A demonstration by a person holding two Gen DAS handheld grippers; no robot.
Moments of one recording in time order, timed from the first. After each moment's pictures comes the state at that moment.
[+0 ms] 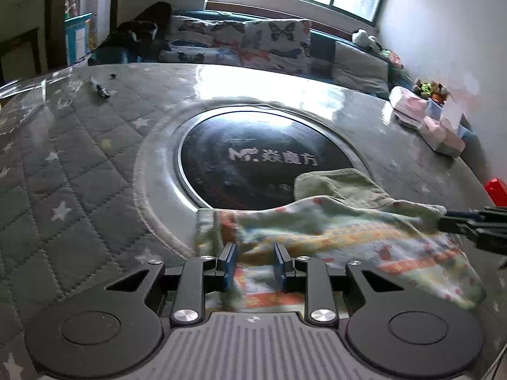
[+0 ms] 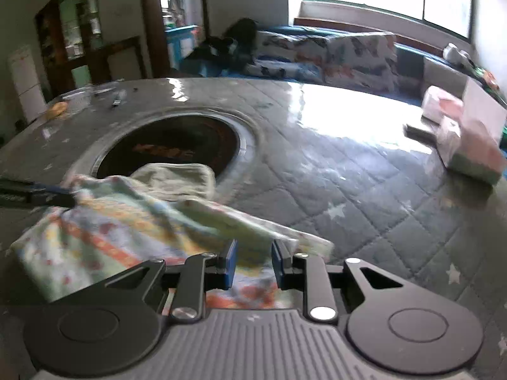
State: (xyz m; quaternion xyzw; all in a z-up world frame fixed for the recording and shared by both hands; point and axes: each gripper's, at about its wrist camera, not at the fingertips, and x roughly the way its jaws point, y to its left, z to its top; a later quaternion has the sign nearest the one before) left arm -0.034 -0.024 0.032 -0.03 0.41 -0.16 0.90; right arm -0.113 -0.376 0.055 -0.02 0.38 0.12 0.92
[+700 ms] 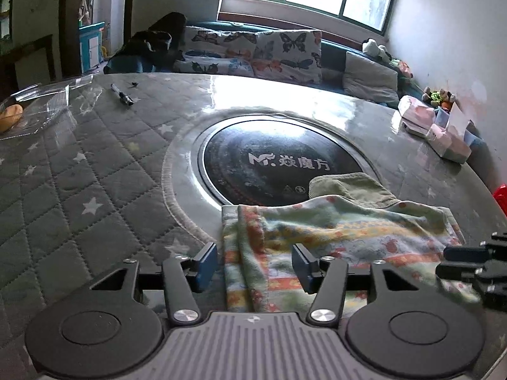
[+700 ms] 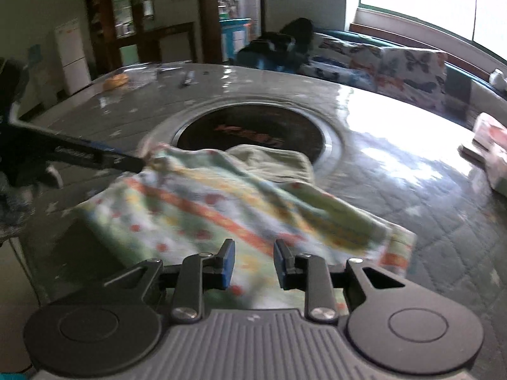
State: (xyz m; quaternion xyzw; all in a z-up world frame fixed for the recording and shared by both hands) left arm -0.055 -0.011 0.042 -0.03 0.38 -0.13 0.91; right arm -0.151 -0.308 0.061 -0.07 0.38 0.21 0.90
